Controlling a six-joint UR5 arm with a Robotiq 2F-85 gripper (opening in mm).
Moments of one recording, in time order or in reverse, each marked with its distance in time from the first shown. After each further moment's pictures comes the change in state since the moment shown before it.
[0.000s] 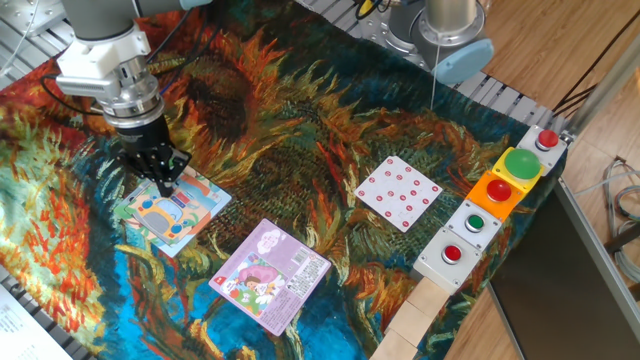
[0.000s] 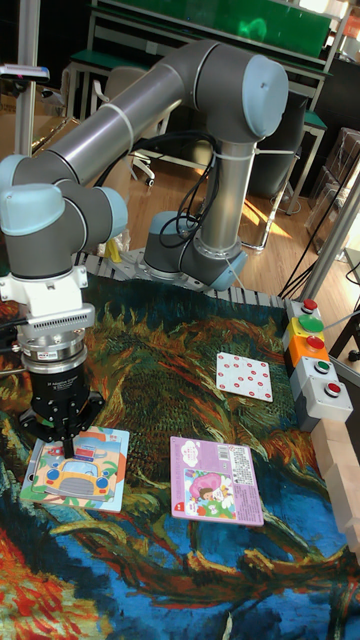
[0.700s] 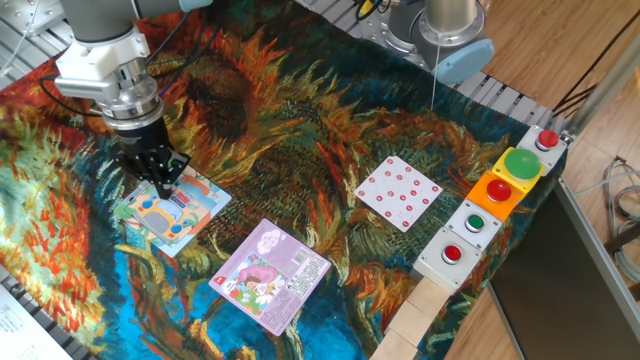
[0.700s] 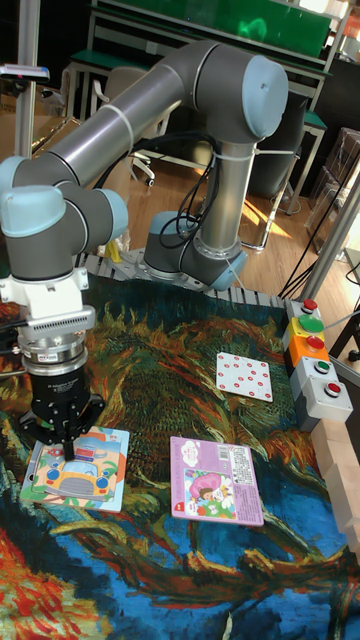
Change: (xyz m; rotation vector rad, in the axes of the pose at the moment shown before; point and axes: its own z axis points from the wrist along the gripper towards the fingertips) arm -0.004 0.000 0.001 0.002 -0.004 0.008
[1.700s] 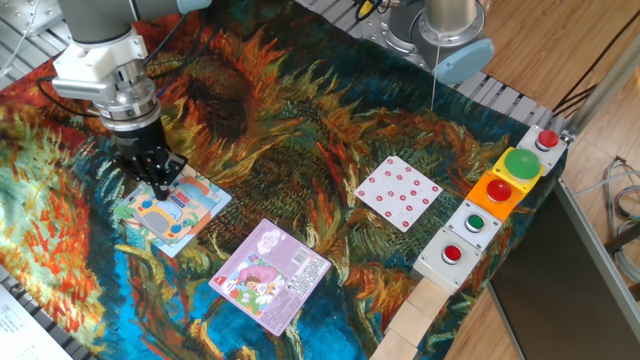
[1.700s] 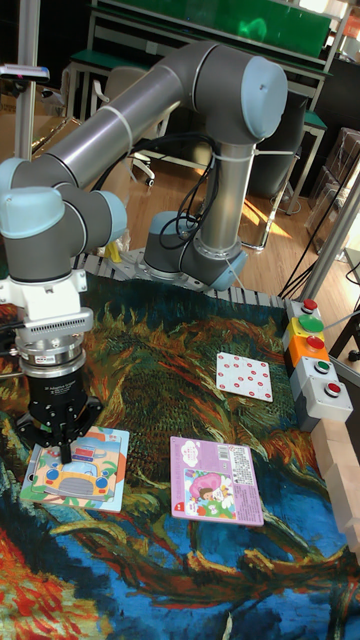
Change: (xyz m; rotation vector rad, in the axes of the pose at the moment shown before) arm -0.003 -0.004 0.002 0.008 -0.005 0.007
